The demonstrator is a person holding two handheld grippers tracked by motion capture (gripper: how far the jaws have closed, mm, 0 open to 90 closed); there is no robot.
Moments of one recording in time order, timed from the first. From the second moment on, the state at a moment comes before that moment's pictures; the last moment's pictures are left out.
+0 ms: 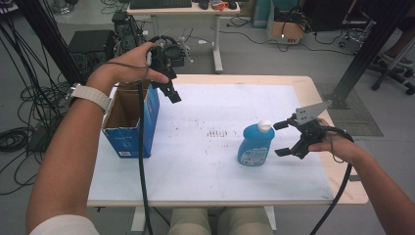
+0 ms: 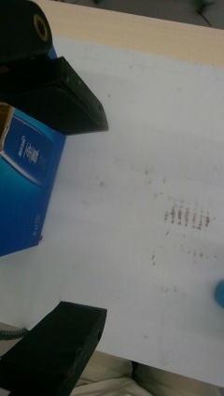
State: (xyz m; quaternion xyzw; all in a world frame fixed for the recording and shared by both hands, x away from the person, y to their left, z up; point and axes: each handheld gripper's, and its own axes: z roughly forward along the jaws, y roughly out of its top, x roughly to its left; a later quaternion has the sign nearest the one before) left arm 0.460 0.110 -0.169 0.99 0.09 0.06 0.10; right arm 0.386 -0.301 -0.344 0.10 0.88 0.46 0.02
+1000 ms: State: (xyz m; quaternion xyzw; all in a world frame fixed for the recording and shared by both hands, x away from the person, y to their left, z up) left arm 0.461 0.109 -0.172 0.99 0.09 0.06 0.10; right arm 0.386 -0.297 -0.356 0.09 0.87 0.49 0.02
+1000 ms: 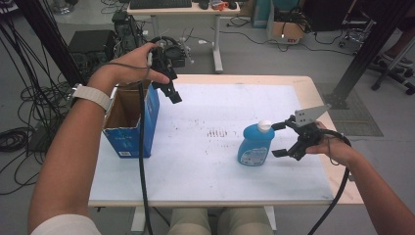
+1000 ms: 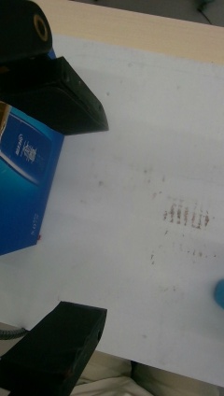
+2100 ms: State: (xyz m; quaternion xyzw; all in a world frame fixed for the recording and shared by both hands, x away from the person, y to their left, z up) left arm 0.461 0.110 -0.174 0.99 0.09 0.06 0.10; right arm 0.386 -0.295 -0.369 0.10 0.87 0.49 0.02
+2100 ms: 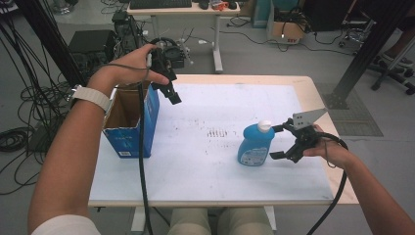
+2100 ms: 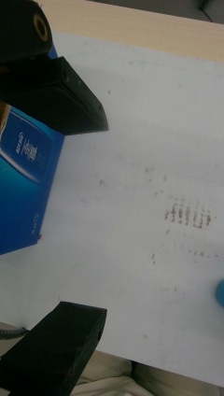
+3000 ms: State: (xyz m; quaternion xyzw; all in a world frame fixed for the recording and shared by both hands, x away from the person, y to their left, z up) left arm 0.463 0.111 -0.175 0.99 0.09 0.05 0.10; right arm 0.386 -0.297 -0.368 0.10 0.86 0.49 0.02
